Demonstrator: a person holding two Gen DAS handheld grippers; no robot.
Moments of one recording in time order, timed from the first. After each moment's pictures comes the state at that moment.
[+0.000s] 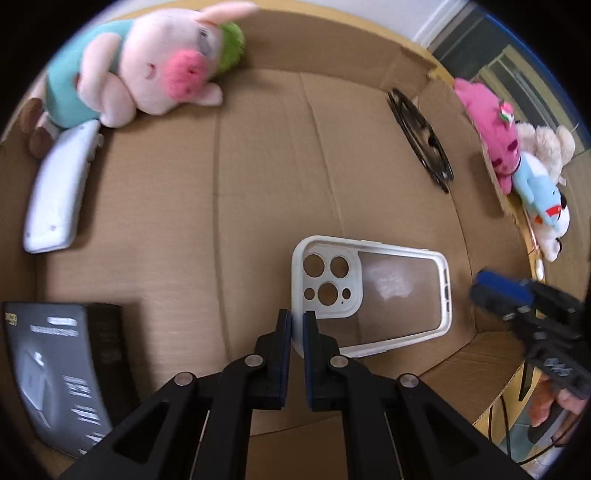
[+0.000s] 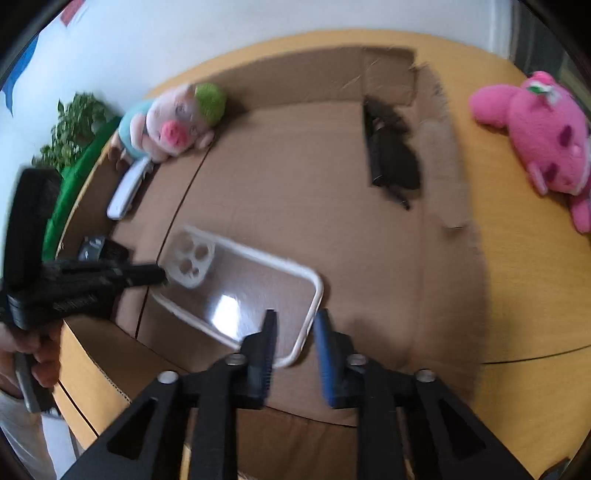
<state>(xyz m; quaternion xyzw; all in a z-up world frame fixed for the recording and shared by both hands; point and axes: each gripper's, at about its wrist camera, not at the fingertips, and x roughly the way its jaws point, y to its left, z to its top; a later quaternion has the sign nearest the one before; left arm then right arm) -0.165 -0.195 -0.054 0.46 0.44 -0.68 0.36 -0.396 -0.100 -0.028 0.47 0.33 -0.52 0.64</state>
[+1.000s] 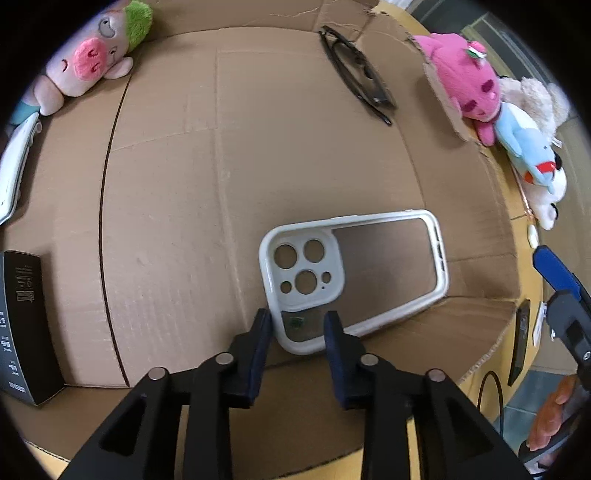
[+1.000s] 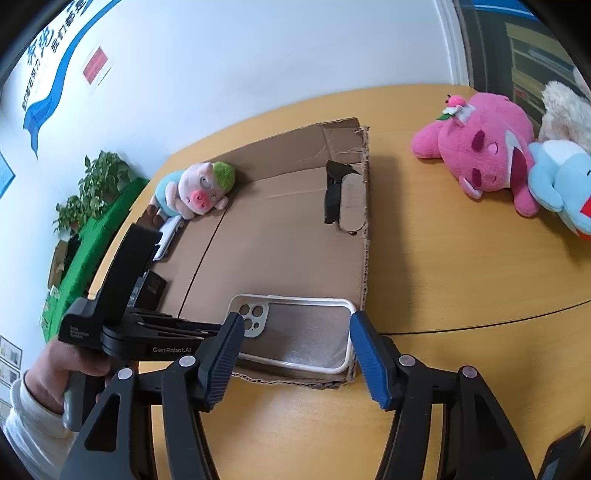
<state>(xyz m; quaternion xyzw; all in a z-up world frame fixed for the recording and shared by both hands) -0.216 -0.137 -0.051 0.49 0.45 -0.67 0.33 -0.445 -0.016 0.032 0.43 0.21 -0.56 0.68</state>
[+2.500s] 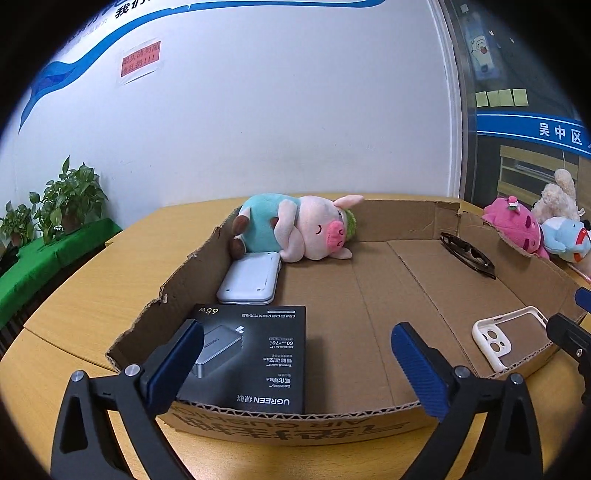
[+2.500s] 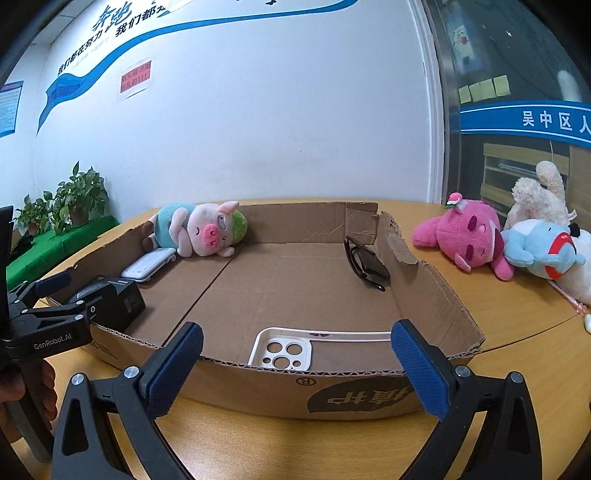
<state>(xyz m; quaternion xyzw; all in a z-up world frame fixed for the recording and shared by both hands) -0.059 -0.079 -0.027 0.19 0.13 -0.75 0.62 -0.313 0.025 -0.022 0.17 0.14 -0.71 0.67</state>
